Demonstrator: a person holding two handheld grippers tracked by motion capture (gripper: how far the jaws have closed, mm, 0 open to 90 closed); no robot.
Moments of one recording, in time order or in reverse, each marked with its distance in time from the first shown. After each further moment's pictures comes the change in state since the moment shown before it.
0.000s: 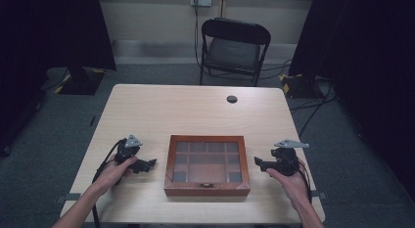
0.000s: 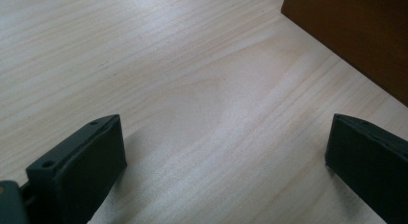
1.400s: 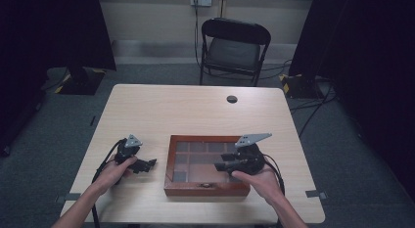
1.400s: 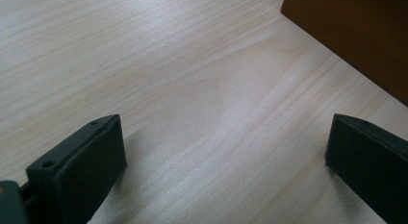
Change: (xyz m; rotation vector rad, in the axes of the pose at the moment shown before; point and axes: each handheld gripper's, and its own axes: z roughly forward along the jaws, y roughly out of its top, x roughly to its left) left arm 0.000 0.000 0.000 -0.001 -0.001 0.001; right arm 0.108 0.056 0.000 0.048 0.487 -0.239
